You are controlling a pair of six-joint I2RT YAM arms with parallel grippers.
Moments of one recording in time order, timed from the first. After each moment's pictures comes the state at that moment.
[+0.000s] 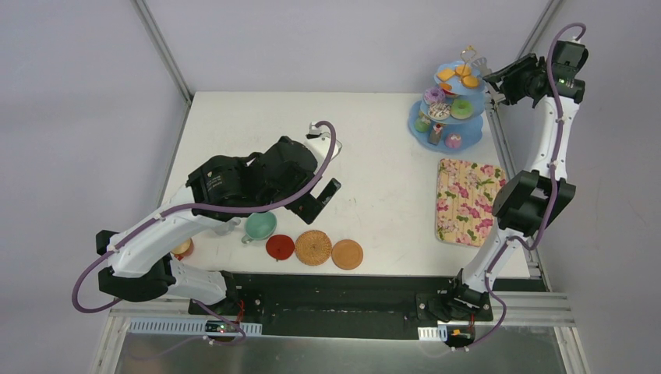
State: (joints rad) left arm -1.16 1.31 1.80 -1.28 -0.48 -0.17; right arm -0.33 2.00 2.20 -0.83 -0.44 0.79
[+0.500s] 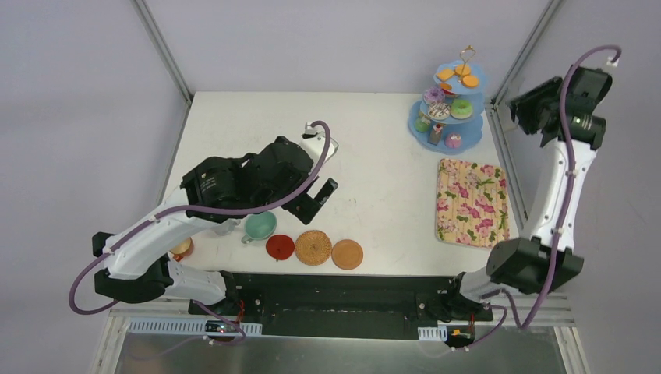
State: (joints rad) left arm -1.16 1.30 1.79 -1.28 -0.48 -0.17; right arm -0.35 1.56 1.89 -0.87 -0.15 0.75
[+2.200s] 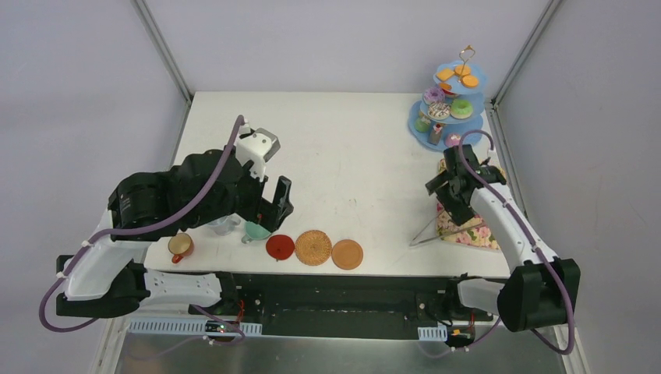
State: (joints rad) left arm -1.16 1.09 1.80 -1.35 -0.43 -0.37; right arm 0.16 1.23 0.90 -0.94 0.29 1.10
